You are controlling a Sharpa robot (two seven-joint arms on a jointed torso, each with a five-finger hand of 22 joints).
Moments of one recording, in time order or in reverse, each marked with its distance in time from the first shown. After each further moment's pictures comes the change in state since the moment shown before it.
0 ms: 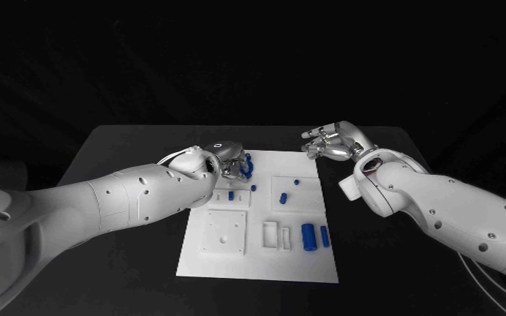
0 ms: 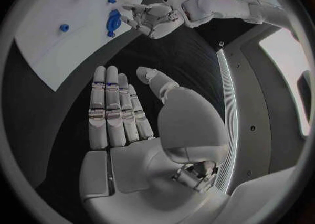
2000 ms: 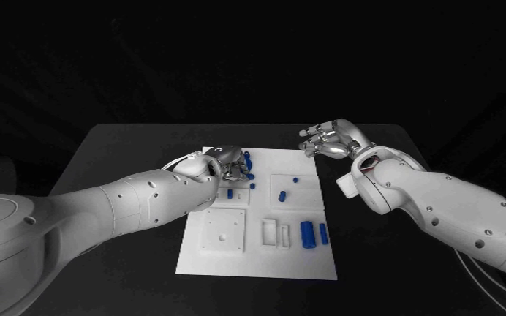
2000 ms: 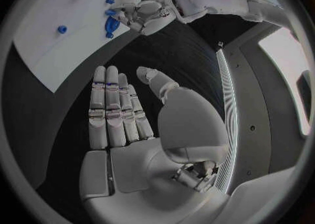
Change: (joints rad) left arm -0.045 0.058 0.000 -0.094 0.038 -0.022 0.008; left_hand -0.004 0.079 0.030 0.033 0.084 0.025 -0.014 -0.003 0.000 0.018 -0.004 -0.008 -0.006 0.007 -0.007 0.008 0.005 0.000 0.000 0.000 0.028 0.000; right arm 0.000 0.004 0.000 0.003 0.000 0.002 -0.001; right_hand 0.000 0.000 0.000 0.000 0.000 0.000 0.000 0.000 0.000 0.000 0.000 0.000 0.000 0.000 0.000 0.000 0.001 0.000 0.000 0.000 0.000 -0.001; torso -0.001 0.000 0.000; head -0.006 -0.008
